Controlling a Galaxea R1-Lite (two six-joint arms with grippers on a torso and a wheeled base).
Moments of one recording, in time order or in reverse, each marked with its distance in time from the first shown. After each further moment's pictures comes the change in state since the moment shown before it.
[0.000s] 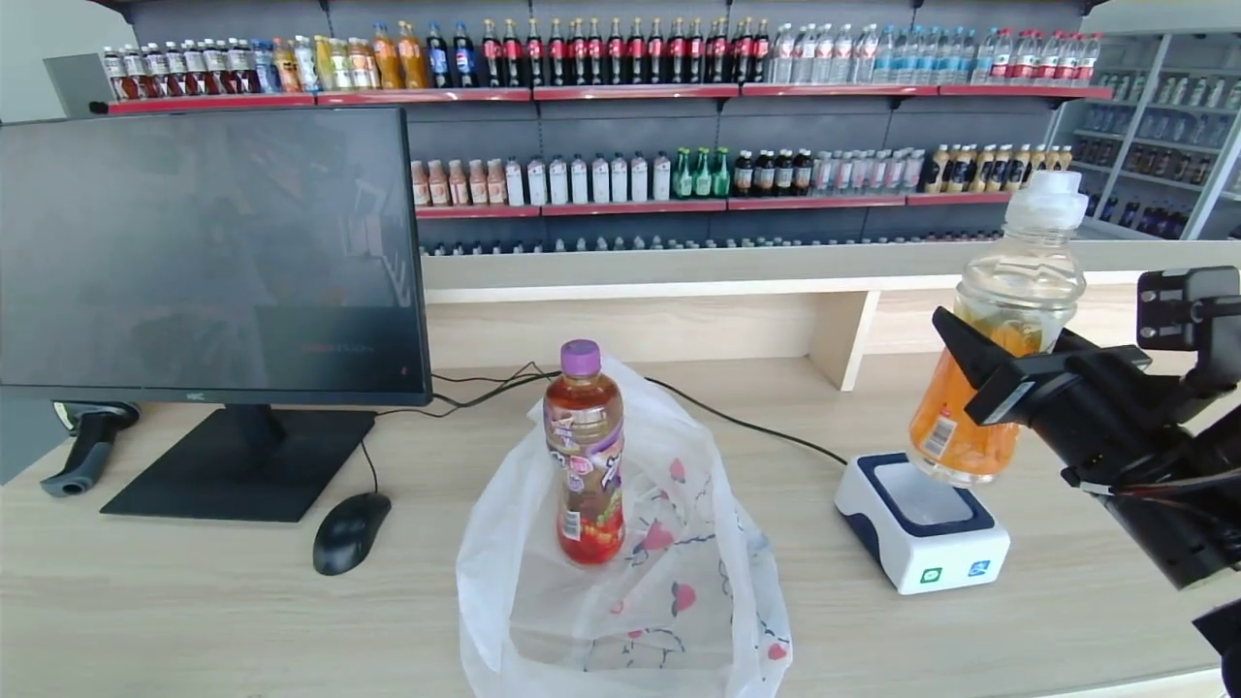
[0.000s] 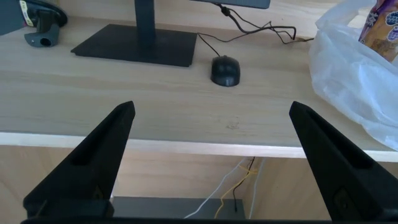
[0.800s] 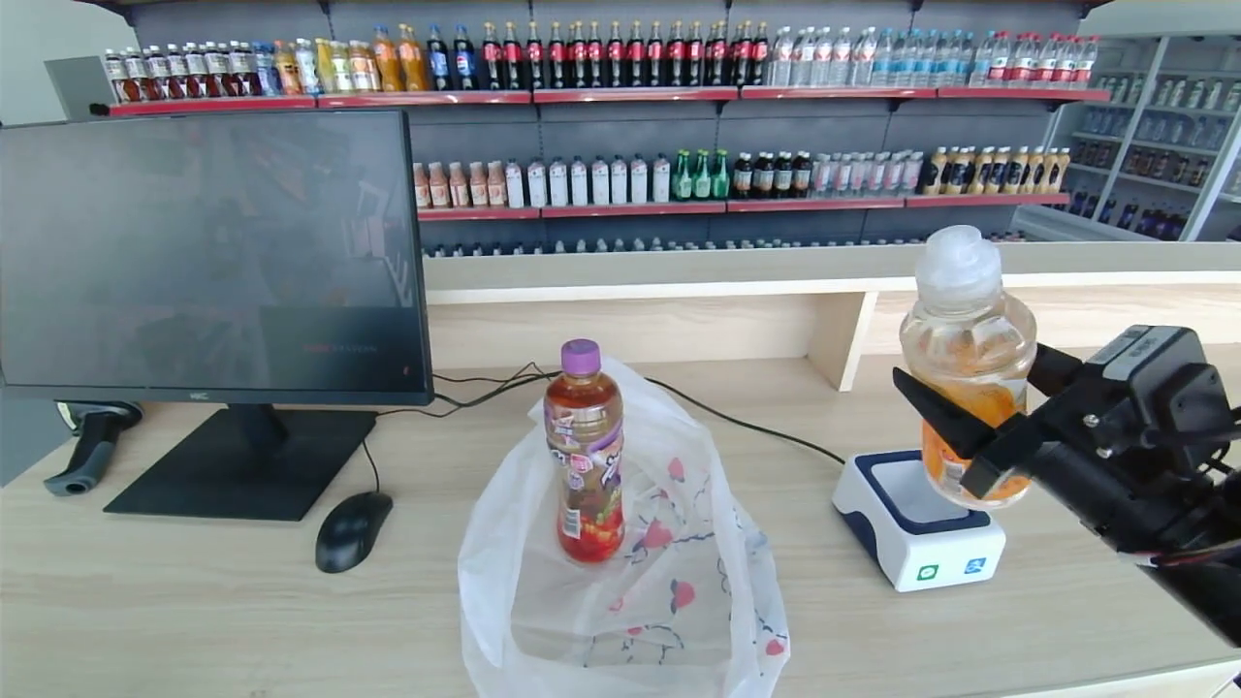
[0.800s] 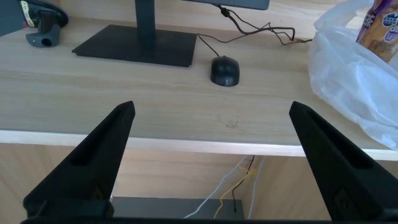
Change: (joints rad) left arm 0.000 0.000 0.000 0.000 0.000 -0.001; right arm 0.052 -0.054 0.089 0.001 0.251 -0.475
